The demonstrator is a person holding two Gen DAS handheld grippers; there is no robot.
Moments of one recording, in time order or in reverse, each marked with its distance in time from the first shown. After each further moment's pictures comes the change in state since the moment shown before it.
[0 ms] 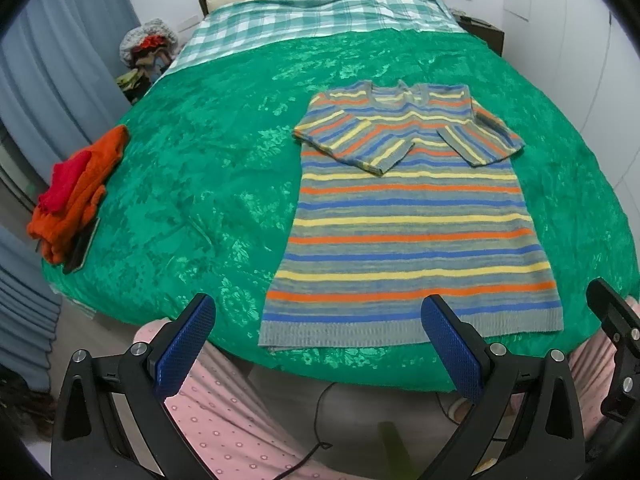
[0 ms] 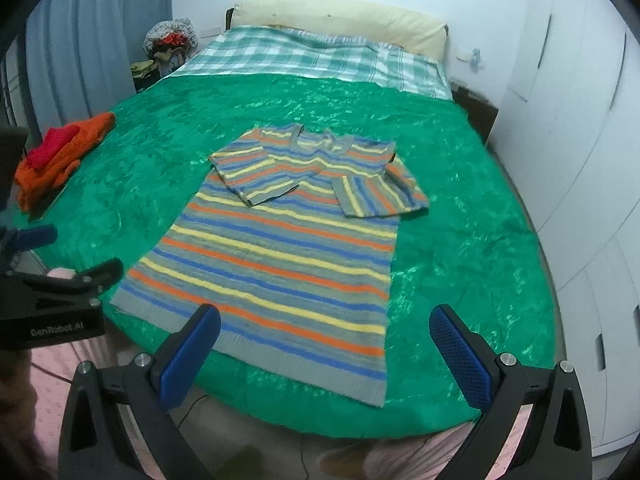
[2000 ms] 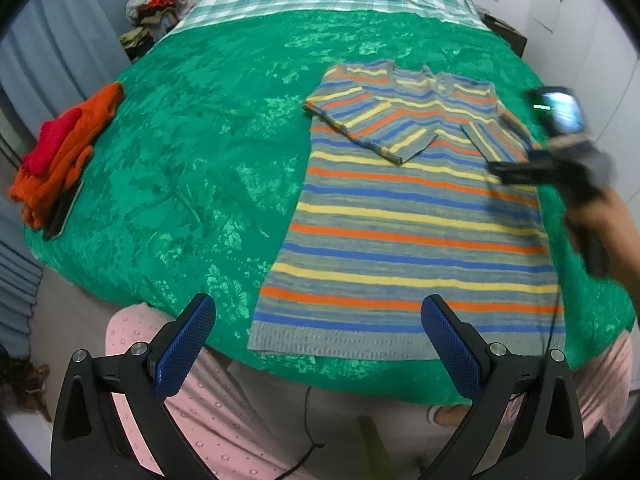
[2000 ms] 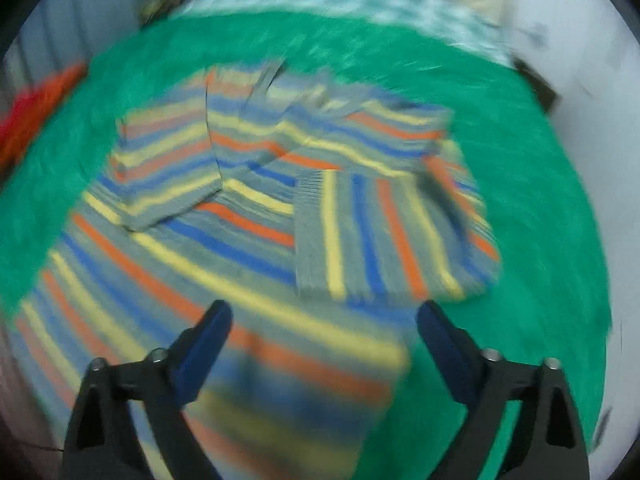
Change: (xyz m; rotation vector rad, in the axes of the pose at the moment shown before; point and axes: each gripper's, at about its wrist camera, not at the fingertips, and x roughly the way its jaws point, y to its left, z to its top) left arm 0.045 0.021 0.010 -0.108 0.109 -0.037; right arm 0.278 -0.043 0.116 -0.196 0.222 0.072
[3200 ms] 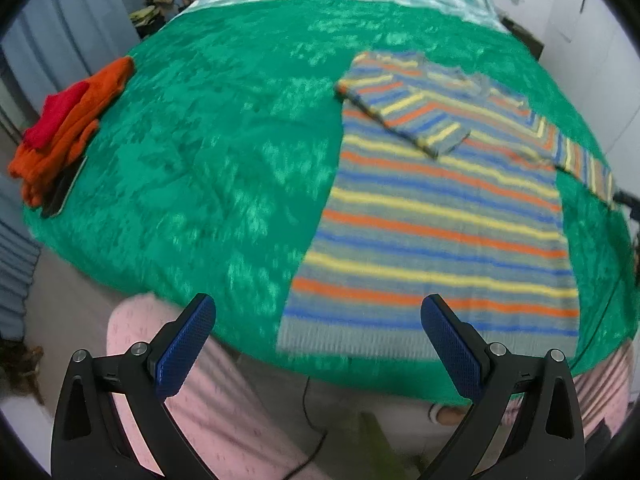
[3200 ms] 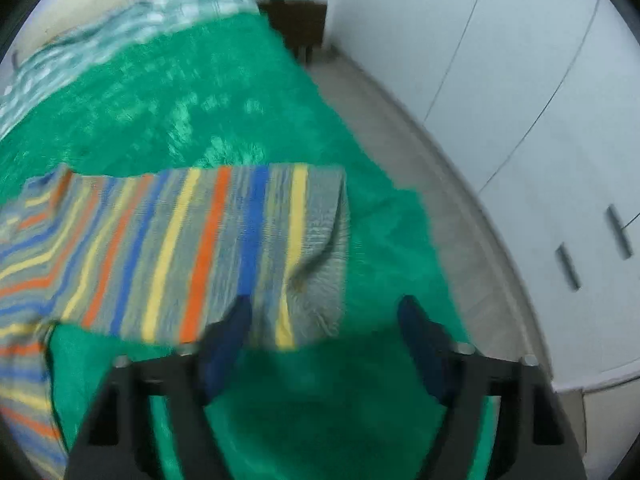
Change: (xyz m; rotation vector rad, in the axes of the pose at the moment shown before) left arm 0.023 0.040 0.013 -0.045 0.012 -0.036; right arm -0.041 -0.282 -0.120 0.662 -0.007 -0.392
